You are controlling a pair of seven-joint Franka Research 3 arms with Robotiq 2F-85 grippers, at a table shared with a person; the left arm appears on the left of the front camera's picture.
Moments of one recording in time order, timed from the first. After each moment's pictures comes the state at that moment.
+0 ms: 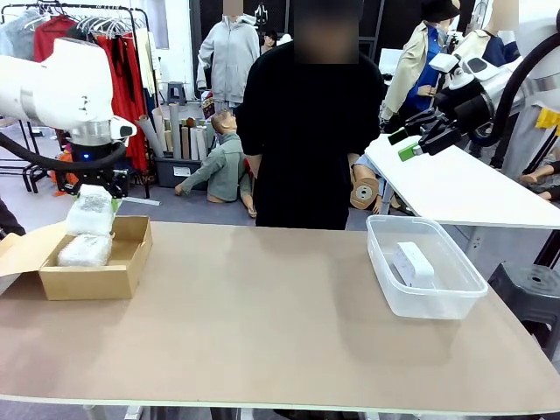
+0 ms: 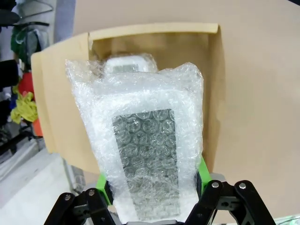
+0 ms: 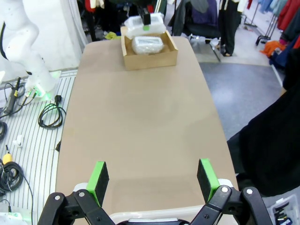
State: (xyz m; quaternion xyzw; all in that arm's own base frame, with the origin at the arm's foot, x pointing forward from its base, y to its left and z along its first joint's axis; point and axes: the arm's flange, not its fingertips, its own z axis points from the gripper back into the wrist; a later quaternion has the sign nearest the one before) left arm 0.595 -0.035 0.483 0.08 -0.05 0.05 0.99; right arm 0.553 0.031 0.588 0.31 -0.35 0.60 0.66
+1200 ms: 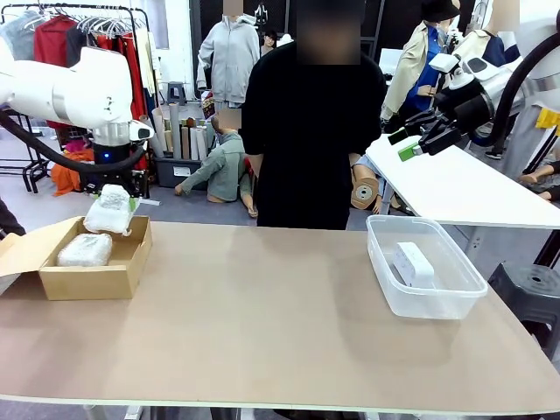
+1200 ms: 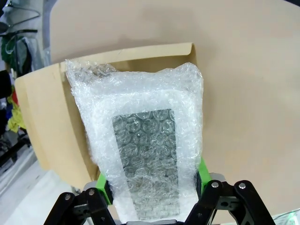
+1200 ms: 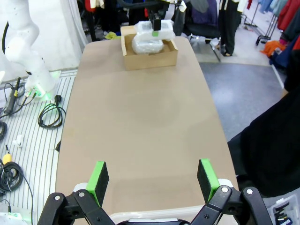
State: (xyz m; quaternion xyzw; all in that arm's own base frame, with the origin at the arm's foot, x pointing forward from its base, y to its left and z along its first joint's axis) left arm 0.636 -0.054 0.469 0.05 -0.03 0.02 1.00; right arm 0.553 0.031 0.588 0.31 -0.35 0.60 0.66
